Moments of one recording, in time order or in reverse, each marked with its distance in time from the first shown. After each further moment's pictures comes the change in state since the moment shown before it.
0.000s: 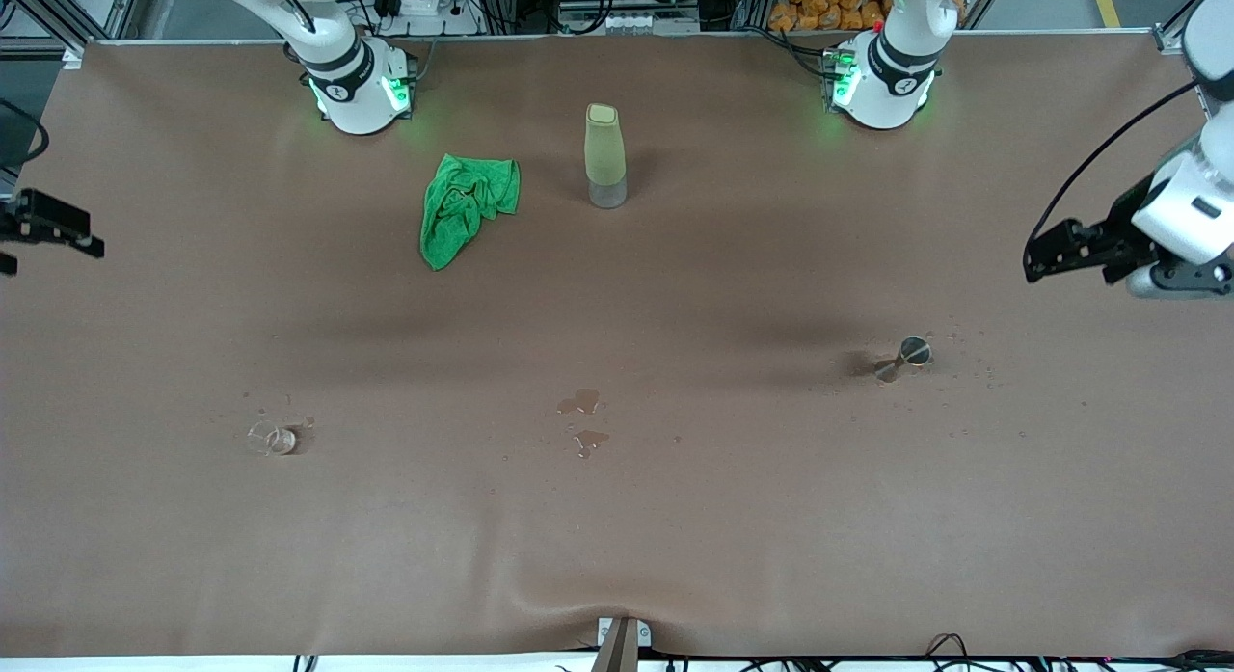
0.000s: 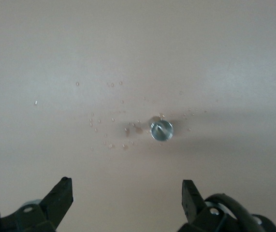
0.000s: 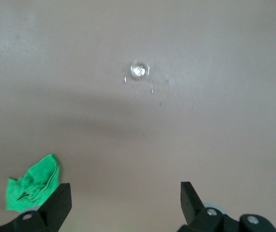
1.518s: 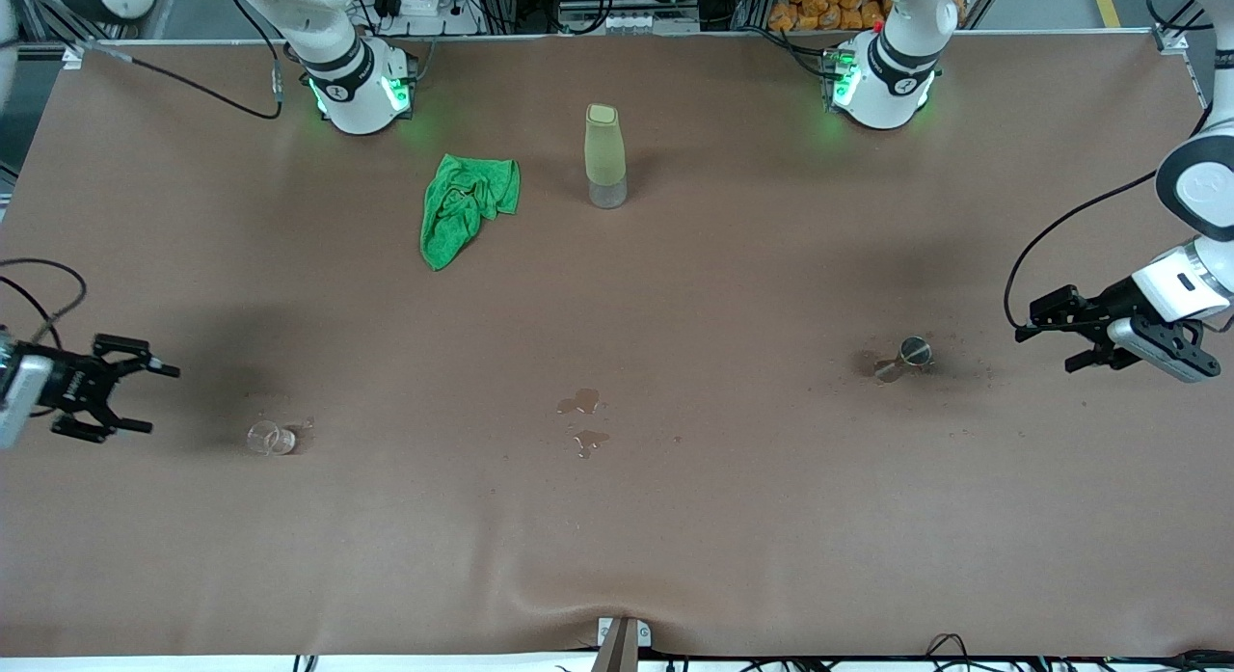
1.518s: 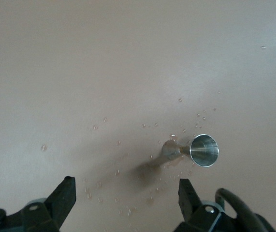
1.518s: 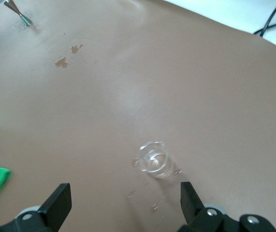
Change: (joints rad) left arm 0.218 0.247 0.005 -0.142 -0.506 0.326 1.007; right arm -0.303 0.559 -0.005 0.001 0.775 0.231 -1.298
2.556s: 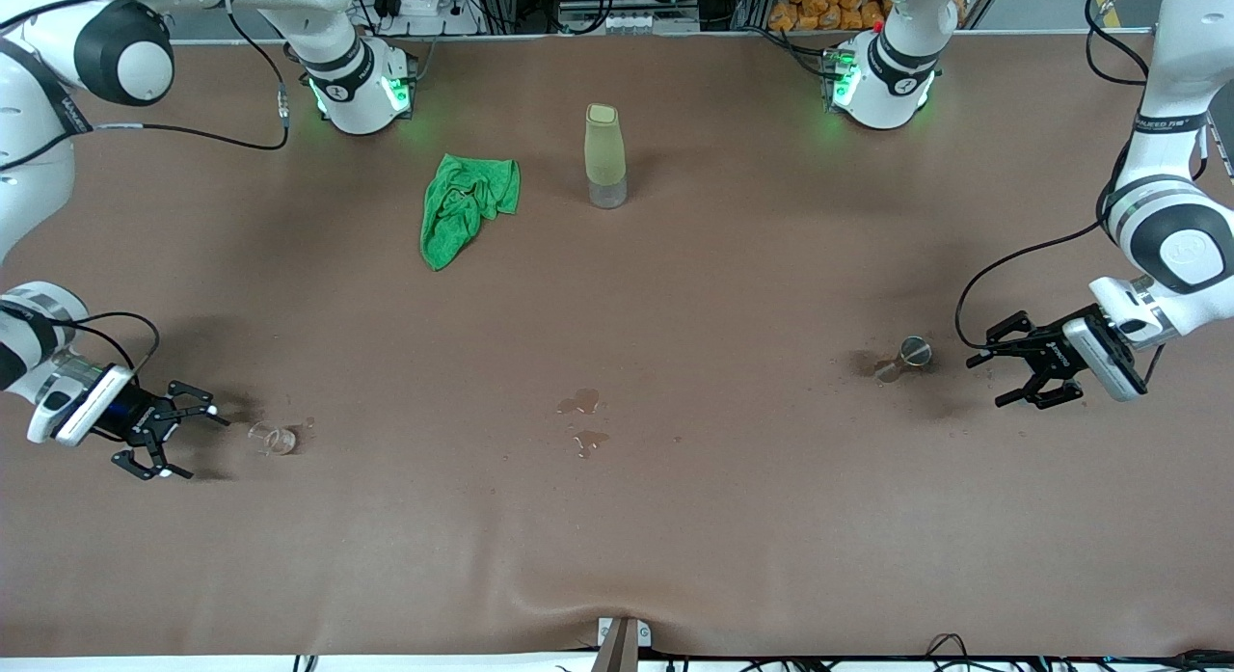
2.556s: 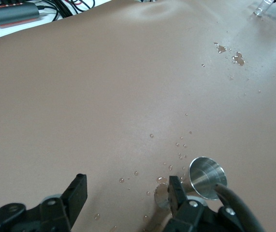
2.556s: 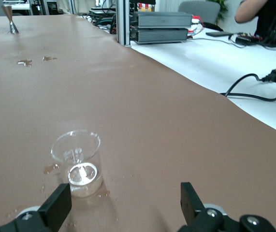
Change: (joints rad) left arm 0.020 0.185 -0.011 0.023 -0.435 -0.037 0.670; right arm -0.047 0.262 0.000 0.012 0.498 0.077 -0.720
